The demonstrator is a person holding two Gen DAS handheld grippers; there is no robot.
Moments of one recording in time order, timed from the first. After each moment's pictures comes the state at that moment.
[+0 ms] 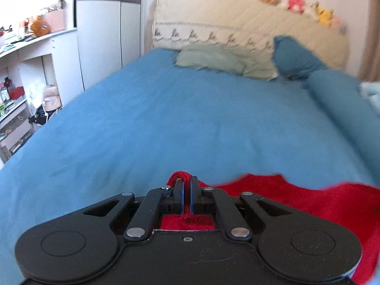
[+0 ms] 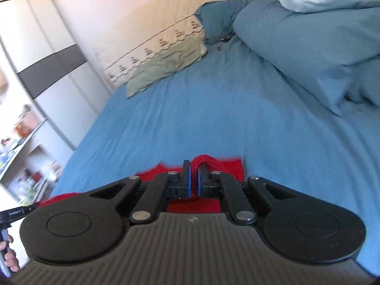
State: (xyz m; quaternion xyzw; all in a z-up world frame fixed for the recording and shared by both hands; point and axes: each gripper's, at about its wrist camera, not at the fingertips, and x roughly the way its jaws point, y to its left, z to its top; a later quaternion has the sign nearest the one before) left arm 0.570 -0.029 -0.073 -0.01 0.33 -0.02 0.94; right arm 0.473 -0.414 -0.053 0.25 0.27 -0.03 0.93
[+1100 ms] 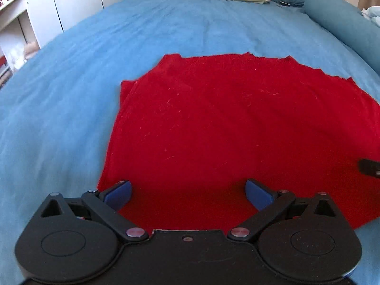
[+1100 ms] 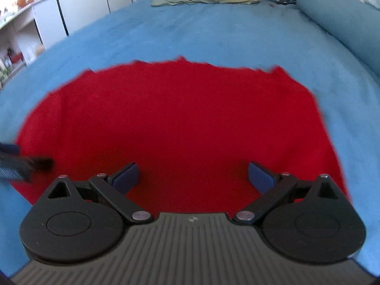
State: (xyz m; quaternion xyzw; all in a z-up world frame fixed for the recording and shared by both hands) left arm 0.493 -0.044 -0.200 0.04 0.45 -0.05 0.89; right arm 0.483 -0.309 -0.189 0.02 0.39 0.02 0.92
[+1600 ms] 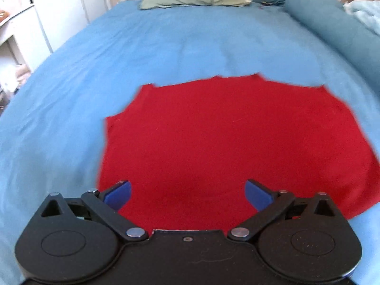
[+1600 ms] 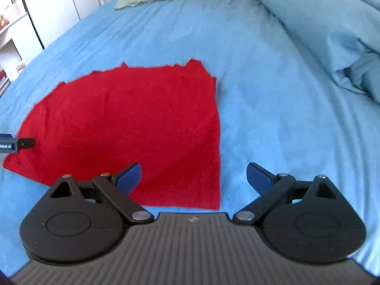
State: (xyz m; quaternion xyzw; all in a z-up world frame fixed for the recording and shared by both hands) left arm 0.500 -0.098 -0.133 0.07 0.46 -0.08 0.88; right arm 0.427 -0.392 -0.123 0.08 0.43 -0.03 0.90
